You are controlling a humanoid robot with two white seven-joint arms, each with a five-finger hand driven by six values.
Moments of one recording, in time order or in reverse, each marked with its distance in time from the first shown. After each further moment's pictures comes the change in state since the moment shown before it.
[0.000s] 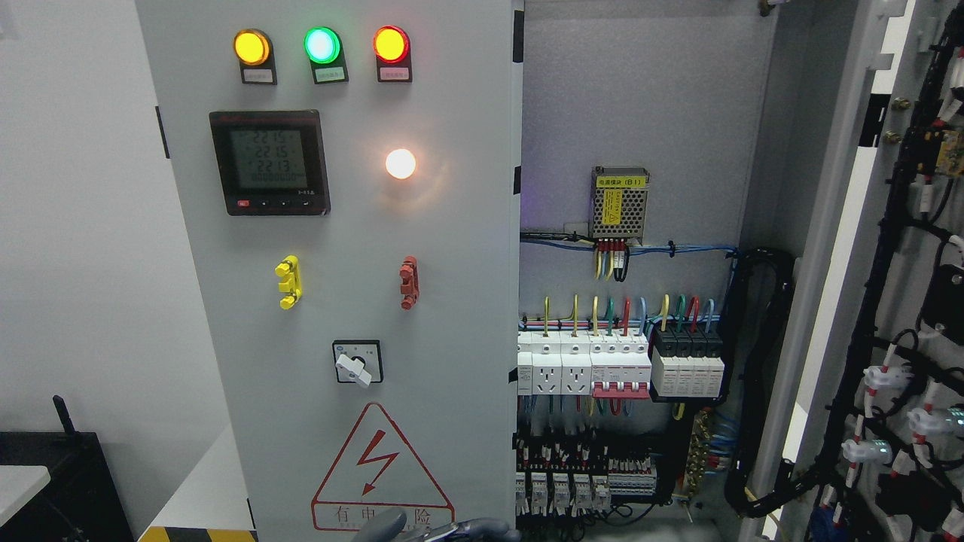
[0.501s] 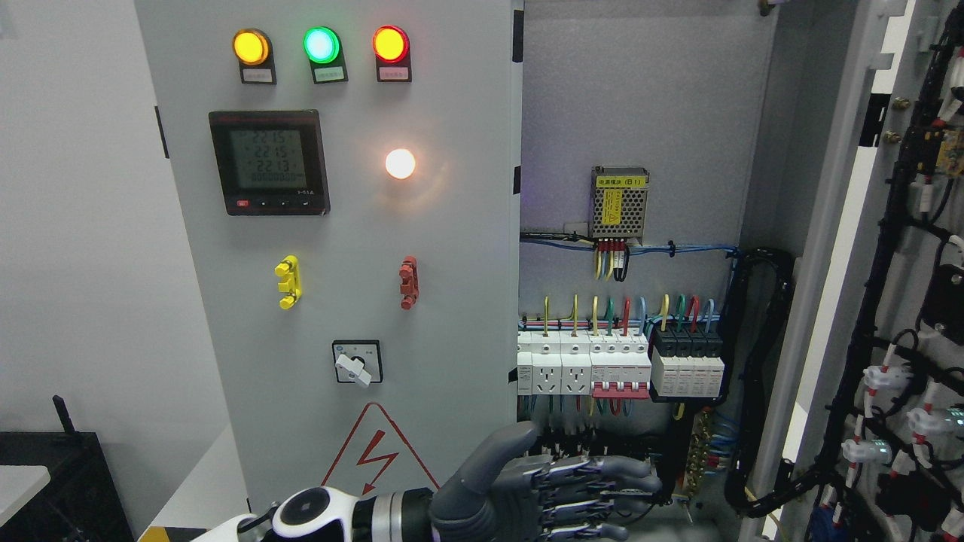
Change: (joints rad) left arm -0.485 -0.075 -0.370 0.015 0.258 0.006 0.033; right arm 0.001 0.000 0.000 0.000 0.000 0.001 0.000
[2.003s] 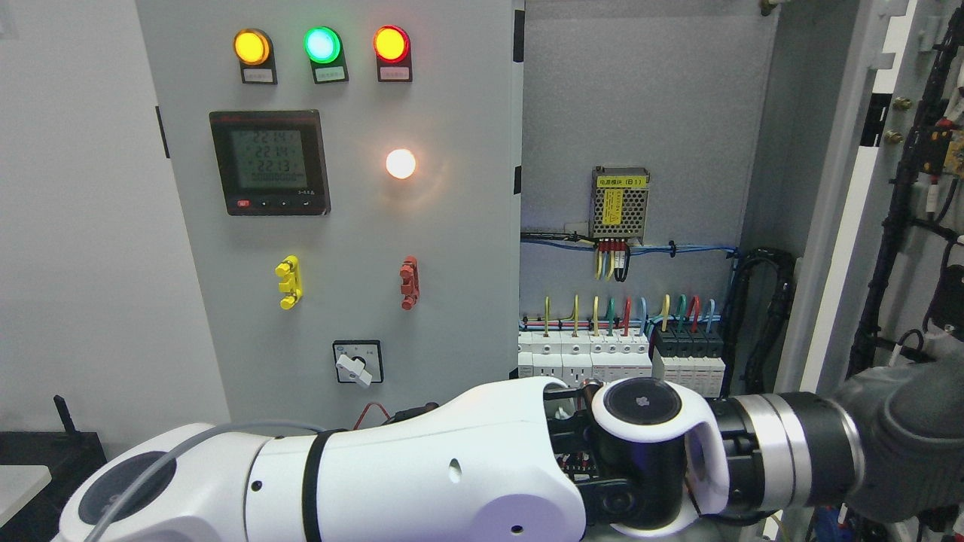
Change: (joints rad) left arm -0.790 -0.556 -0.399 0.106 0.417 -0.019 0.494; right arm -0.001 0.000 0.000 0.000 0.000 0.001 0.000
